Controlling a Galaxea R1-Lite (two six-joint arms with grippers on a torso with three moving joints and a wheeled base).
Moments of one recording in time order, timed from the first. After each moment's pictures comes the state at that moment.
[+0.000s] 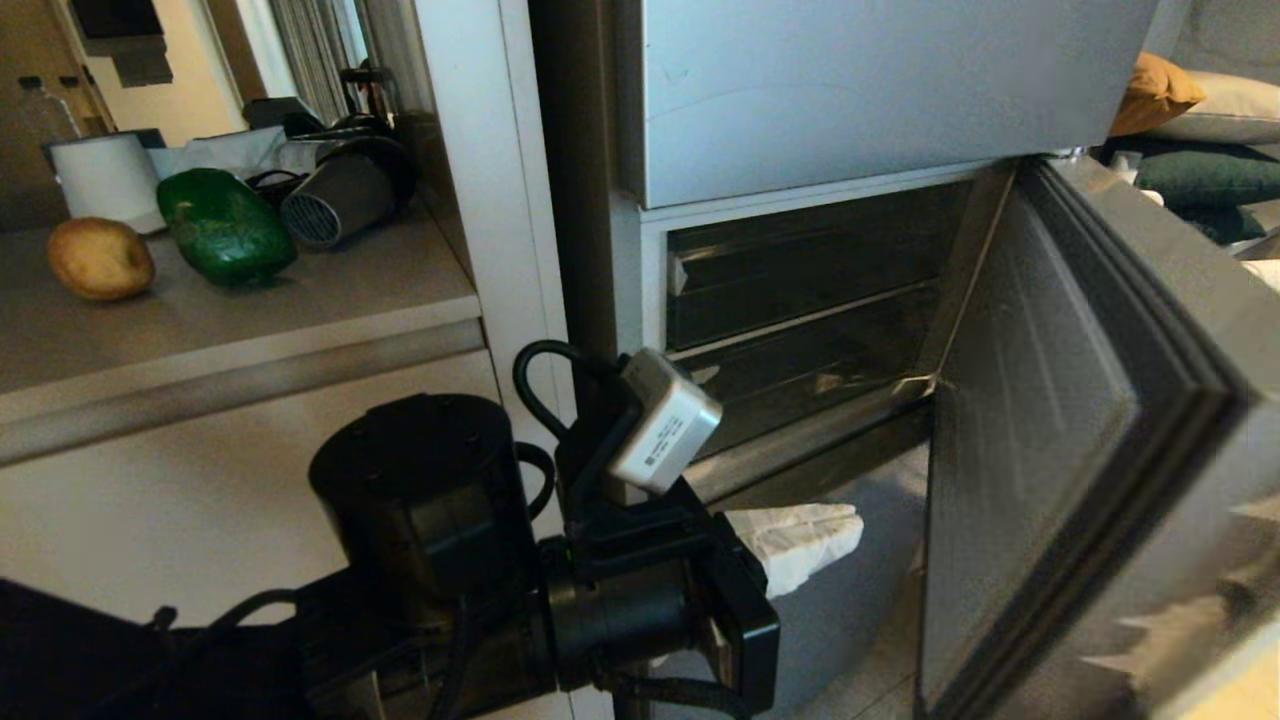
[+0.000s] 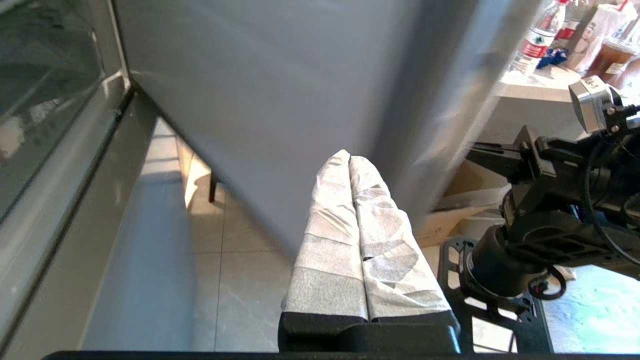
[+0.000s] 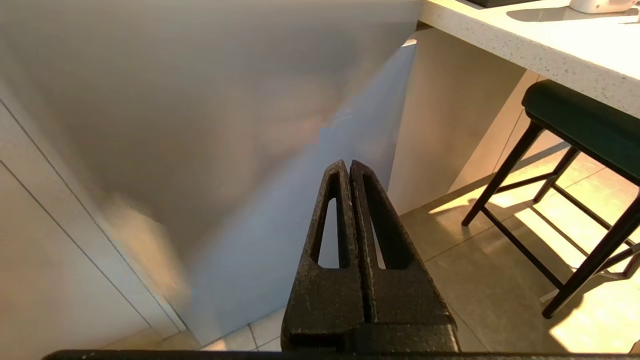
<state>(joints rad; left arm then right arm) -0.94 1.74 -0.74 -1.05 -0.31 -0.07 0.00 0.00 0.00 0.01 0.00 0.03</state>
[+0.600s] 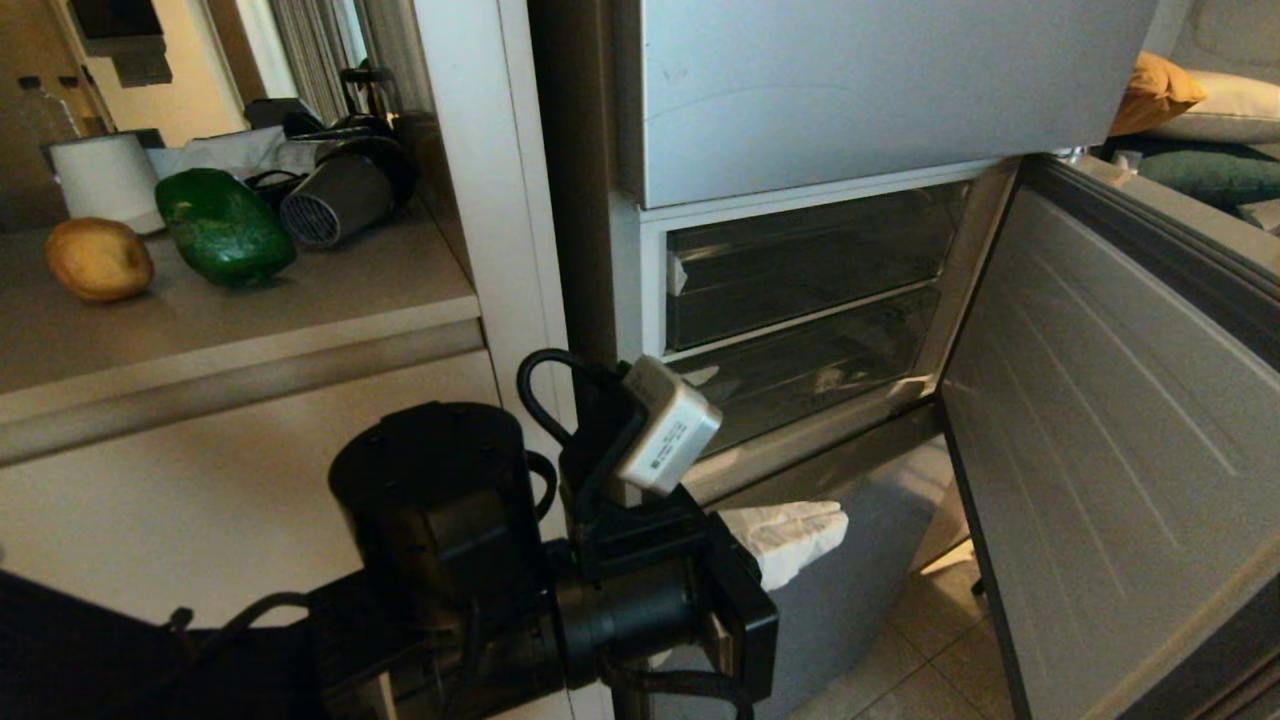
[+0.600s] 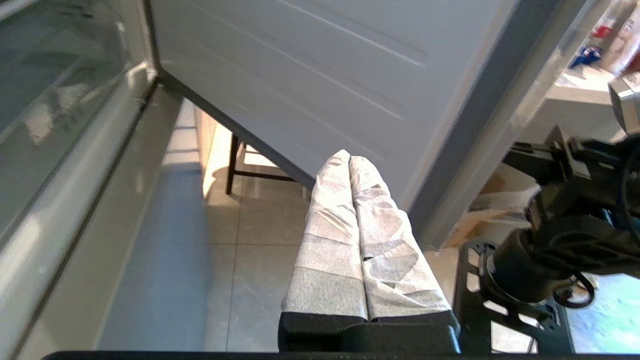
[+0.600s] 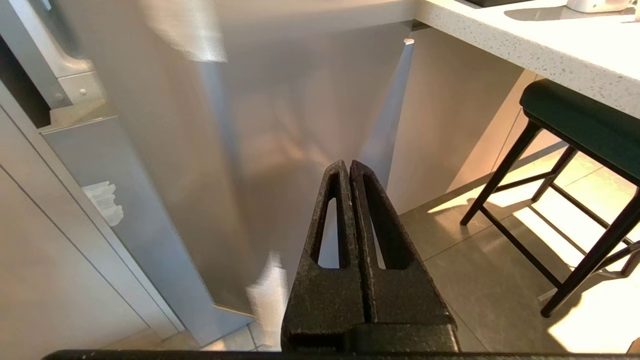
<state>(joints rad) -0.94 1.75 -0.73 -1.05 -0.26 -0.06 0.00 0.00 0.00 0.01 -0.01 0.03</state>
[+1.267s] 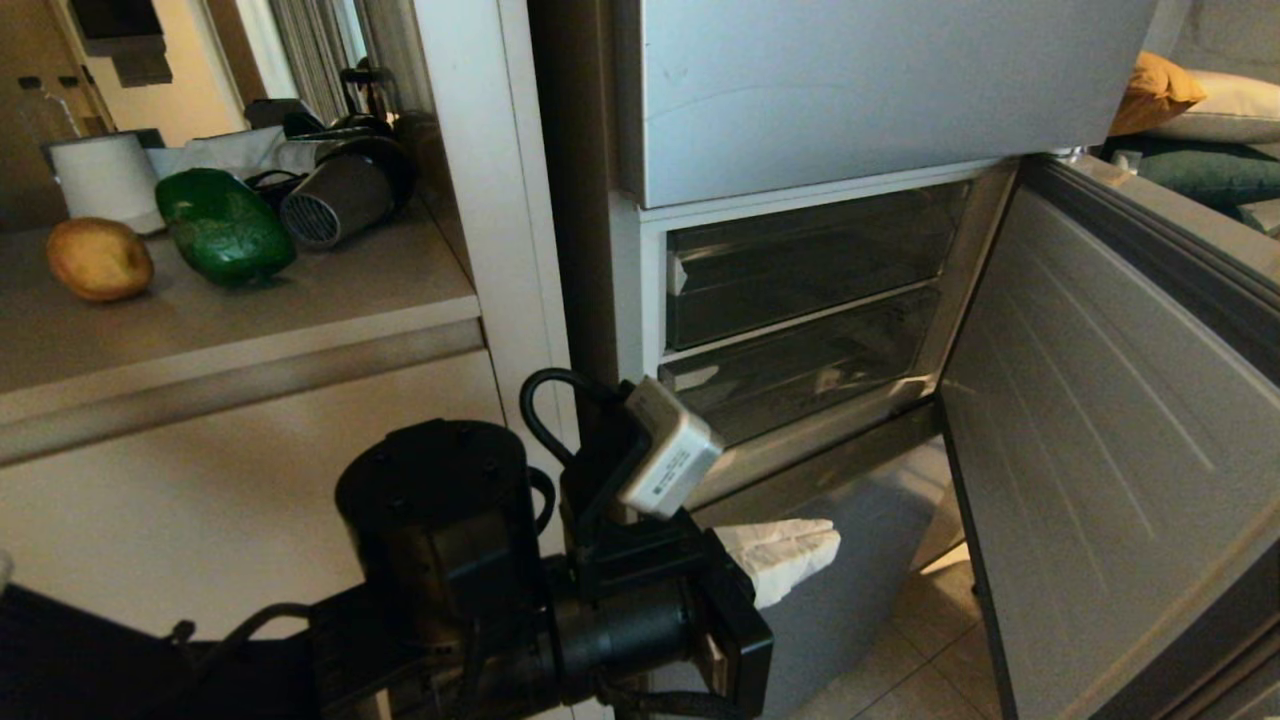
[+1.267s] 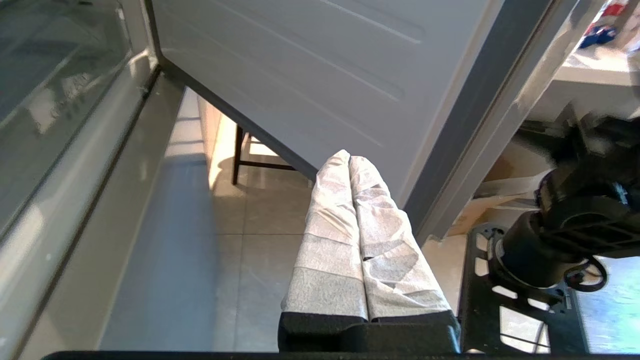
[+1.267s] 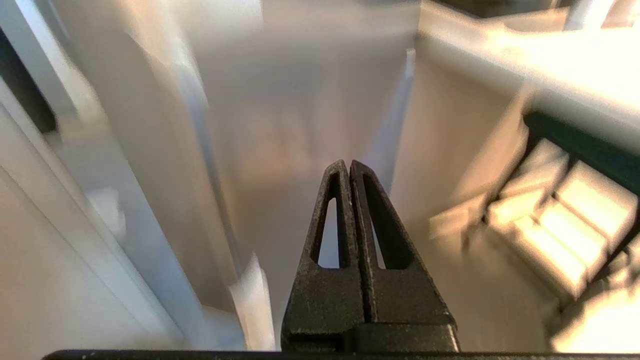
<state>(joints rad) -0.95 1.75 -0.70 -1.05 -0.25 -0.03 0.00 0.00 0.00 -0.10 0.00 0.01</state>
